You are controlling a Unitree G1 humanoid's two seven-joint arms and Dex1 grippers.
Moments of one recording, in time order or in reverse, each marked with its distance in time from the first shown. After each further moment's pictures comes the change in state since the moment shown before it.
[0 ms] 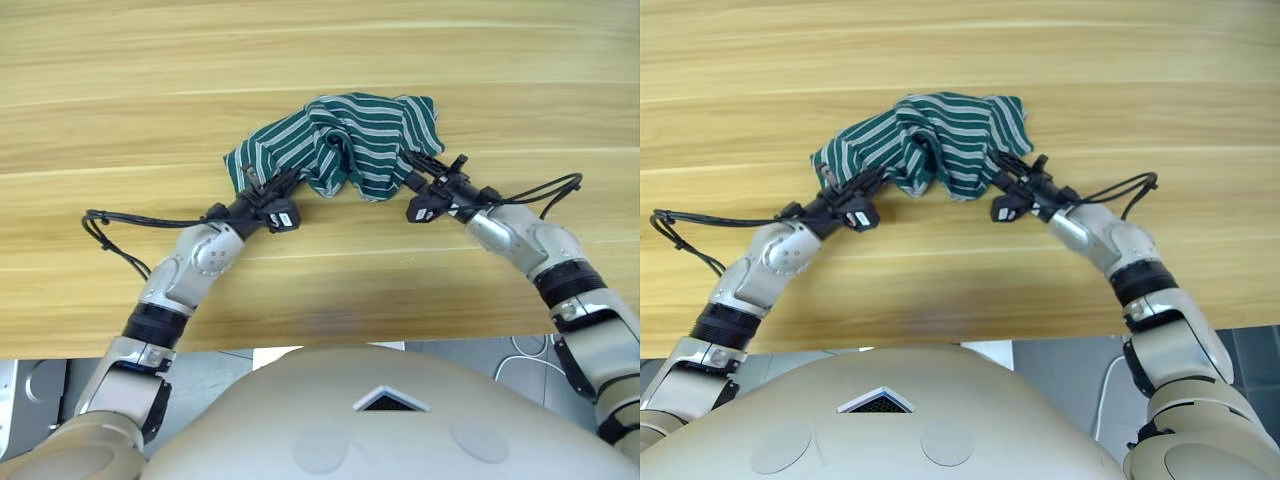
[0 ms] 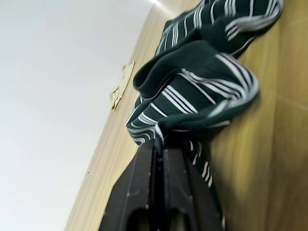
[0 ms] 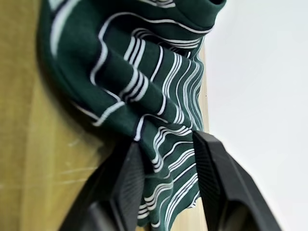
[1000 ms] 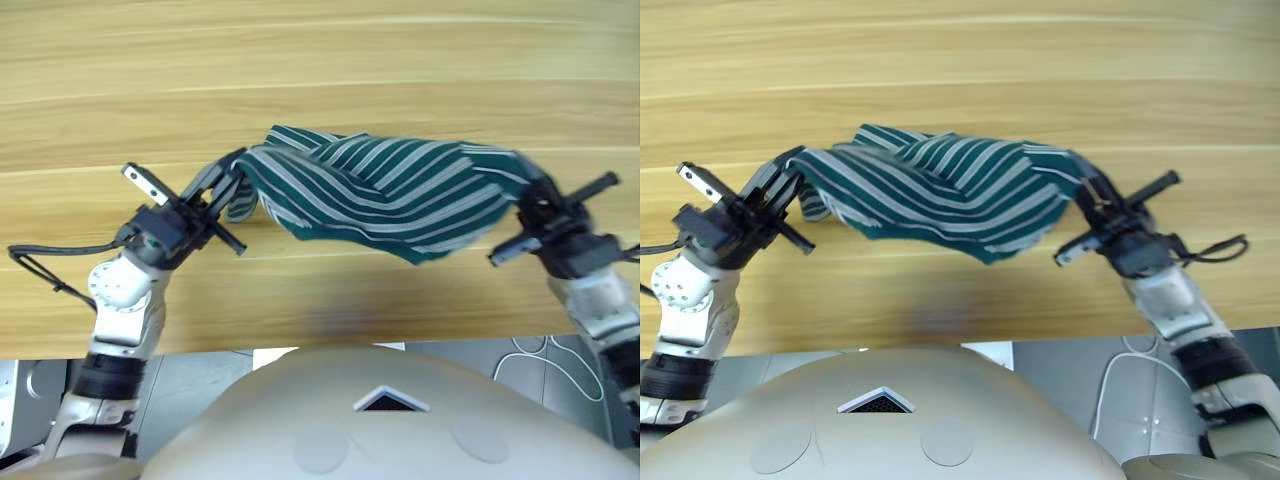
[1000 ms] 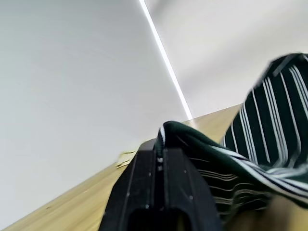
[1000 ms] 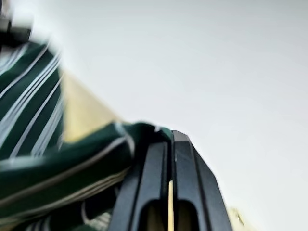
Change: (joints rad) left arm 0.313 0.155 0.223 -0.356 -1.124 -0.306 -0.489; right arm 0.483 -0.373 -0.153 -0.530 1.161 -0.656 0.186
